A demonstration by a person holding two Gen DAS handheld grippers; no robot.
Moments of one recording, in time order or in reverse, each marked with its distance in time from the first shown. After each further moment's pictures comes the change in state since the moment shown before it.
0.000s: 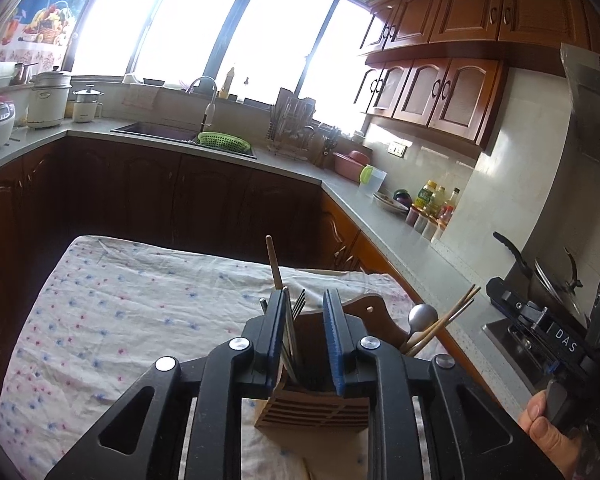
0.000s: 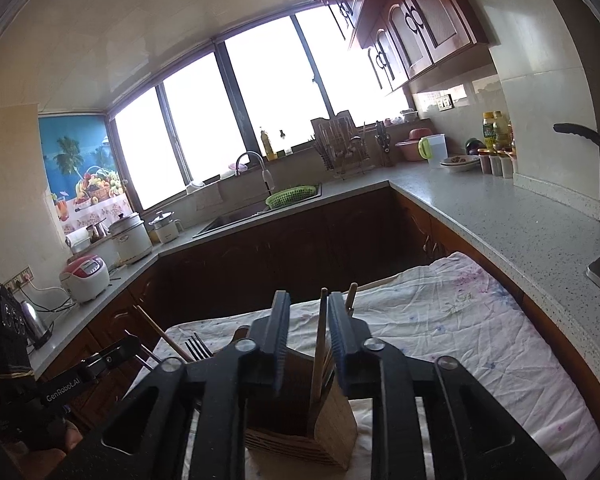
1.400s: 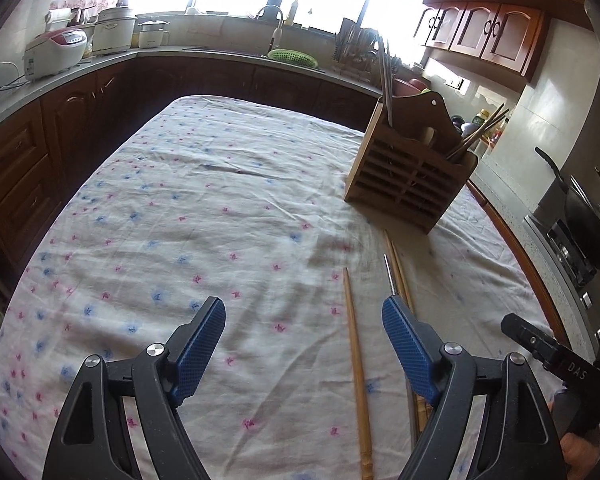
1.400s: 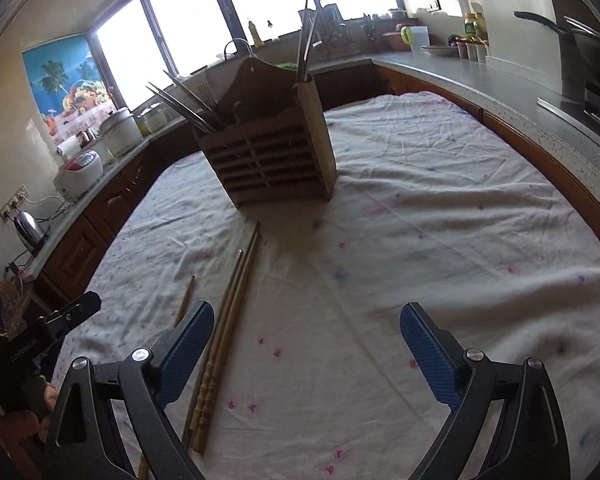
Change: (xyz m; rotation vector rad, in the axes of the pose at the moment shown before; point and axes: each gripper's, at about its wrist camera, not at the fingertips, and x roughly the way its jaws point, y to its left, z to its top) left arm -0.136 0.009 -0.162 -0.060 0.269 0.205; right arm -0.095 0.002 -0.181 0.004 0.424 -0.094
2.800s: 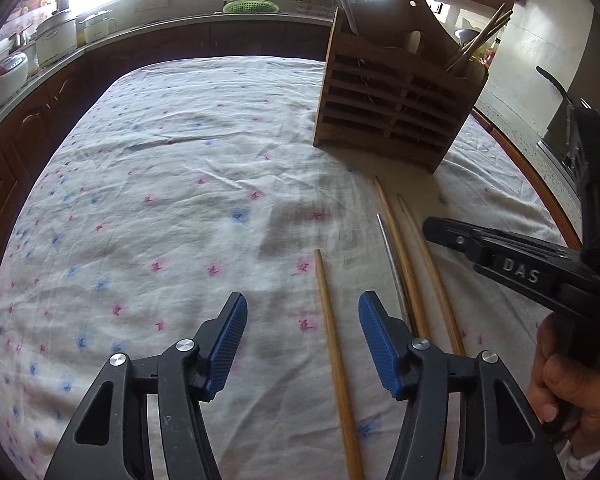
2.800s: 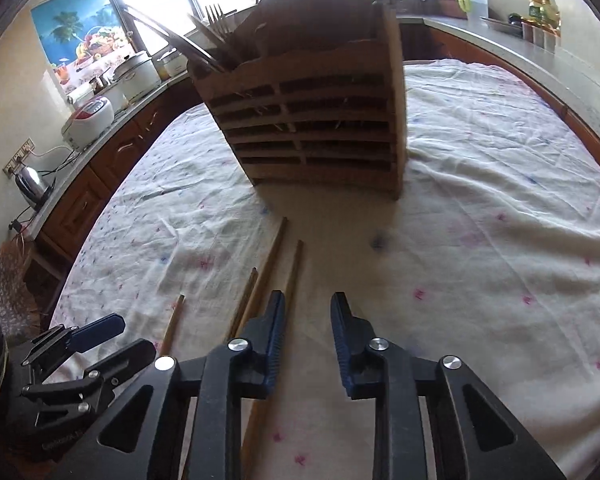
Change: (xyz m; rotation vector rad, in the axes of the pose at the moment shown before) left arm 0.102 -0.046 0.022 0.162 0.209 0.026; right arm 0.106 0.036 0.044 -0.135 0.192 0.092
